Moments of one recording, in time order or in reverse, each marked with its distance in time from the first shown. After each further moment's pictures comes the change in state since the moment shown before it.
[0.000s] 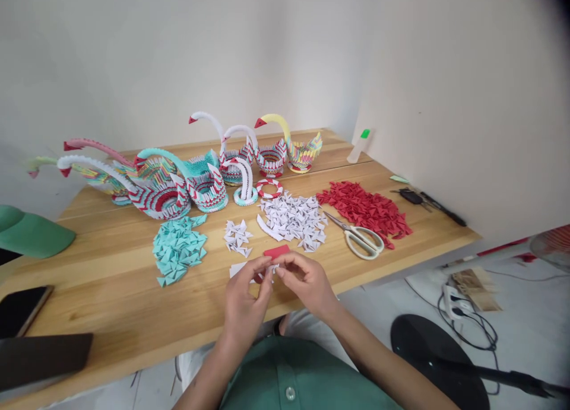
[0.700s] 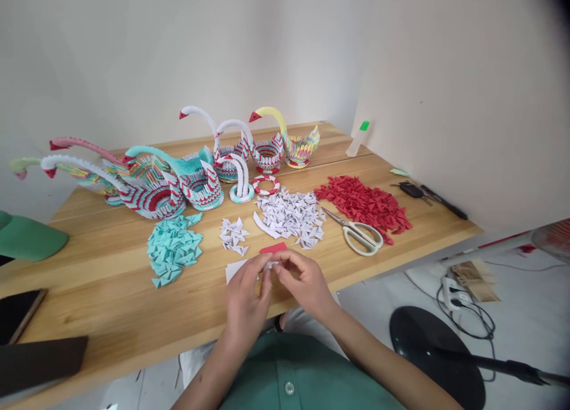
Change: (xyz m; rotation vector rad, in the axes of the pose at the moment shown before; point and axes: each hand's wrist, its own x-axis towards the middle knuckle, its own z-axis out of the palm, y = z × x) left_hand 0.000 -0.006 0.013 0.169 0.028 0.145; right_hand 0.001 -0.003 0.001 -0.057 0.034 -0.003
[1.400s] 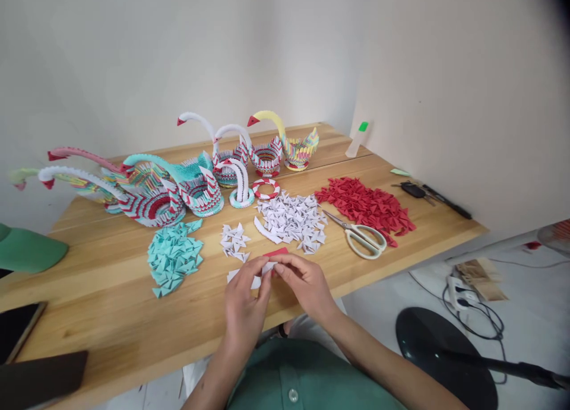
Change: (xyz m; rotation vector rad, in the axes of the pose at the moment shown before) left_hand 0.009 -0.001 -0.004 -0.003 0.027 -0.048; right_hand 0.005 0.005 0.003 0.199 0.025 0.151
